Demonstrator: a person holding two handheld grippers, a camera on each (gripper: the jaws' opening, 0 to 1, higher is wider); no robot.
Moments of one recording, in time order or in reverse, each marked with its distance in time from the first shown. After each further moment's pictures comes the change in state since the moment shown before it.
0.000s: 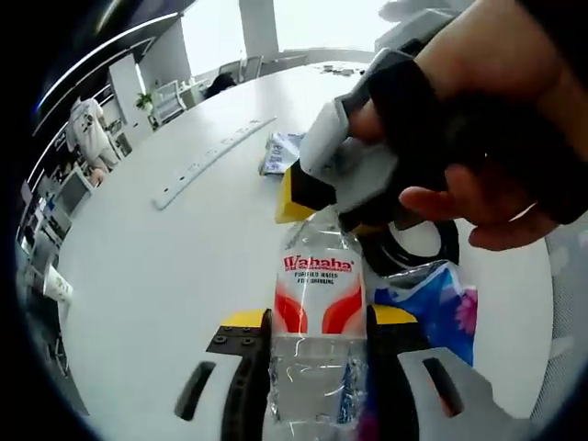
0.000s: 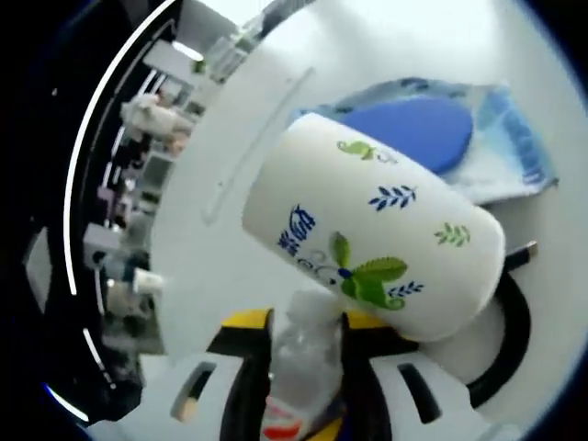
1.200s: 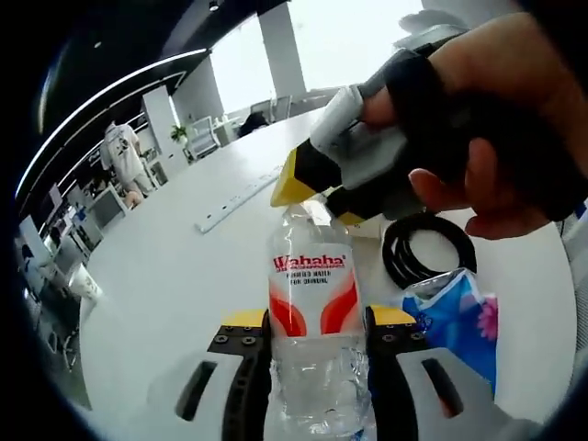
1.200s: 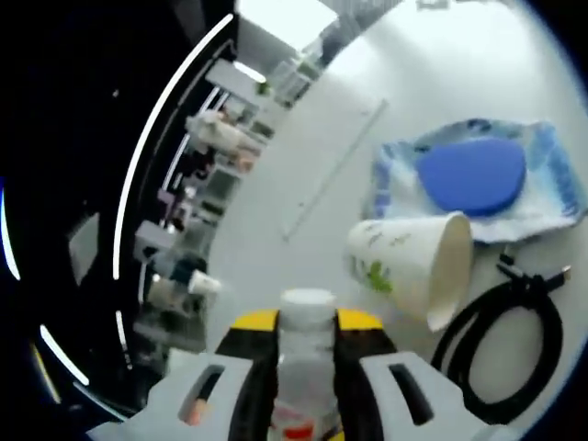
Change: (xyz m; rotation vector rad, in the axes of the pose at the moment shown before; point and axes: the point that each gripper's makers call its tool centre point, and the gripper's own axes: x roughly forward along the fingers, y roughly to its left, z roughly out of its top) left arm -0.024 0.021 0.012 0.007 -0.211 0.174; right arm -0.017 0.067 0.012 -0.132 -0.135 0.325
